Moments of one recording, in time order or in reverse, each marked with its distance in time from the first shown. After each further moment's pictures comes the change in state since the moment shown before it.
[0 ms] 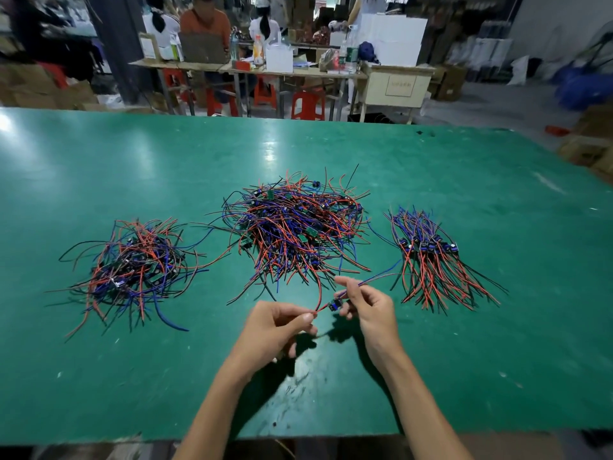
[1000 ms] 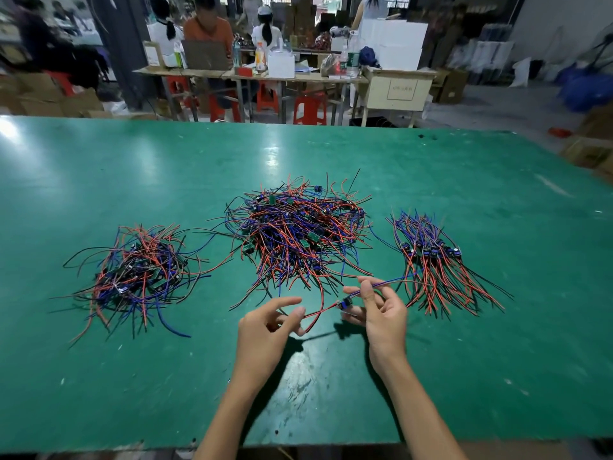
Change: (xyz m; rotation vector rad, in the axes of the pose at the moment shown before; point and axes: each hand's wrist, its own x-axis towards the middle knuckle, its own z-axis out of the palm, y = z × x) left_hand 0.002 -0.020 0.005 0.023 0.345 0.215; right_hand 0.003 -0.001 0.003 0.099 0.210 -0.020
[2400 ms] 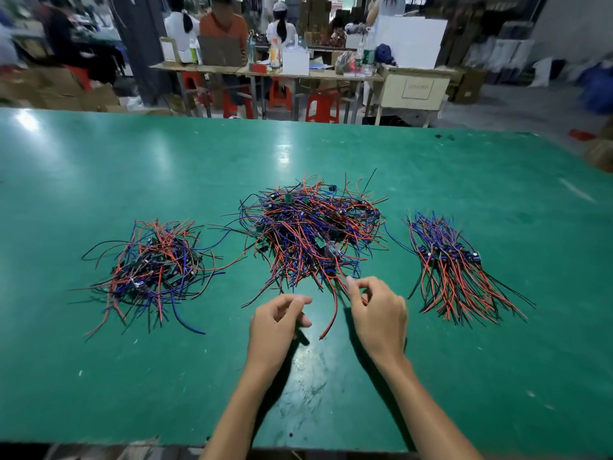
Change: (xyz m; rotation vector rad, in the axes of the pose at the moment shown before) left_hand 0.015 -0.003 0.003 -0.204 0.088 -0.167; right_hand 0.013 0.013 0.017 -1.079 0.085 -0.532
